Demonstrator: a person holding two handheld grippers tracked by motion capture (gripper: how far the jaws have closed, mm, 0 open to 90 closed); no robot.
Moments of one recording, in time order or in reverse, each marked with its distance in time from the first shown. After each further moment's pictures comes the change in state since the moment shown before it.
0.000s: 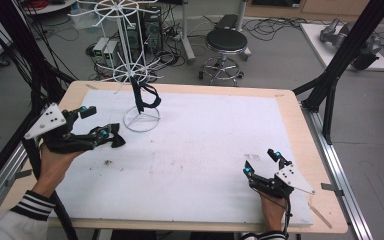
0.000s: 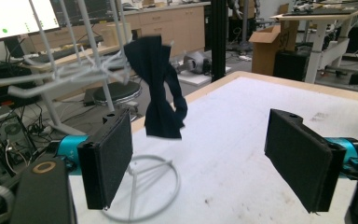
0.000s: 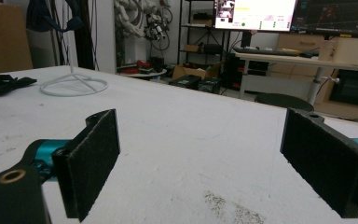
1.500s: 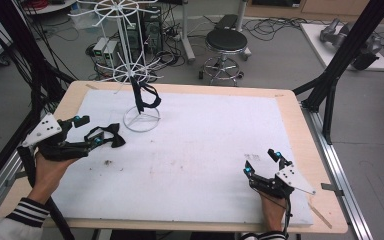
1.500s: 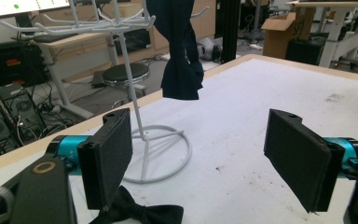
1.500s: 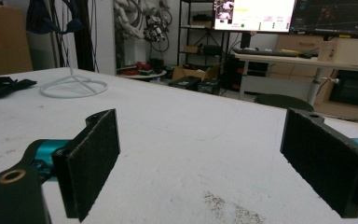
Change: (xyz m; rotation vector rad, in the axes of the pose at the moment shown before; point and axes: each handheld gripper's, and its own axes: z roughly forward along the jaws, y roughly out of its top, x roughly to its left) left arm 0.012 -0.018 -0.007 0.077 0.040 -0.025; right arm -0.001 0.000 -0.001 -0.008 -0.001 0.002
